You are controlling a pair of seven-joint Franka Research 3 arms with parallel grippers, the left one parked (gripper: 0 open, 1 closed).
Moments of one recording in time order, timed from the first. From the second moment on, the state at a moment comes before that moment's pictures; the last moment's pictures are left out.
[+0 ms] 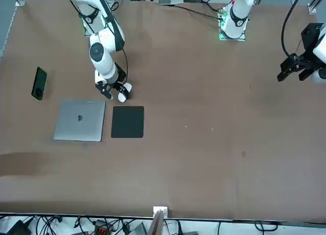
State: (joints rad) arm 0.56 0.27 -0.04 -2.44 0.19 2.77 0.95
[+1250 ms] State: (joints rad) arm 0.57 0.28 -0.04 -2.44 0.20 2.79 0.96
